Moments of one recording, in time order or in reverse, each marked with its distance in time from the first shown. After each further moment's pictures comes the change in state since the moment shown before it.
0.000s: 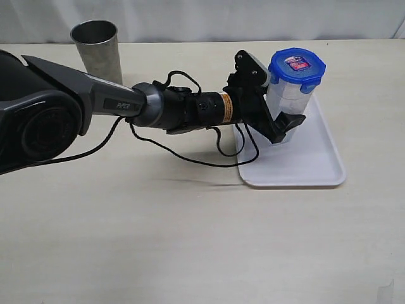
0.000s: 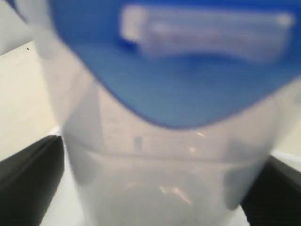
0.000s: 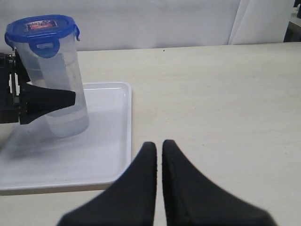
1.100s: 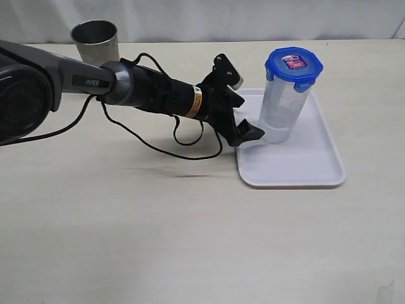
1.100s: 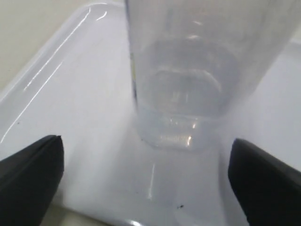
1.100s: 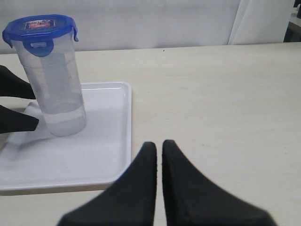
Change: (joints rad) left arm 0.127 -0.034 0.000 0.684 0.039 -0.517; right arm 0.000 0.000 0.000 0.002 0.000 0.000
